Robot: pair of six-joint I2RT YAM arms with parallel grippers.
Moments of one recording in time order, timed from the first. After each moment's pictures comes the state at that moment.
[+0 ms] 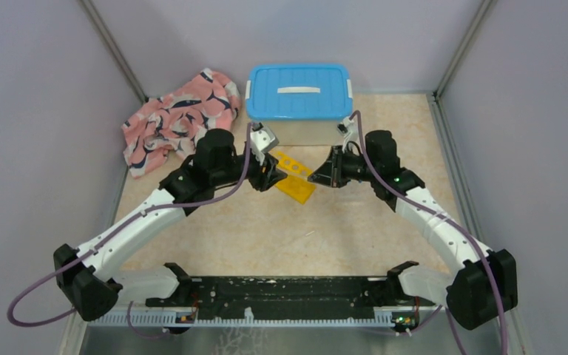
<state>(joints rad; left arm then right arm) -0.73 1.19 1.10 -0.24 0.31 0.10 0.40 1.14 0.87 -0.17 -0.69 0.45</state>
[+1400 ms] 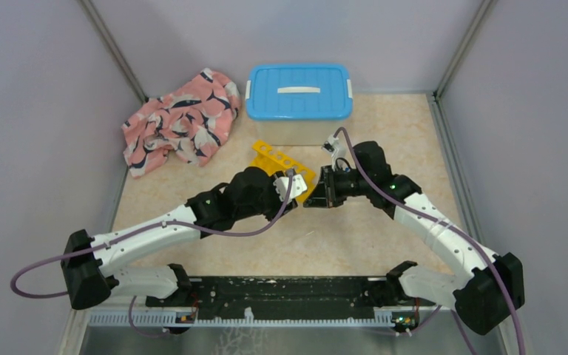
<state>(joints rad) -1.04 1.21 0.95 -0.26 -0.06 0.27 0.53 1.09 0.87 -0.41 -0.70 0.45</state>
